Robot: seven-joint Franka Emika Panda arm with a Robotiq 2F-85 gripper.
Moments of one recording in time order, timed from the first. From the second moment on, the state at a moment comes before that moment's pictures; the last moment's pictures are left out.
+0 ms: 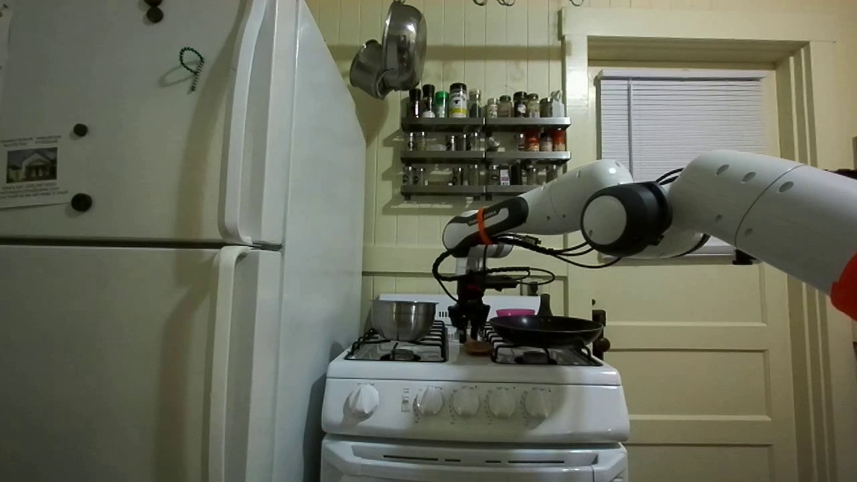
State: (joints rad) arm -0.13 0.96 -0.03 -0.82 0.02 1.83 -0.18
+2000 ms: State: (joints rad) arm -0.13 0.97 -0.01 -0.66 0.09 1.93 0.21
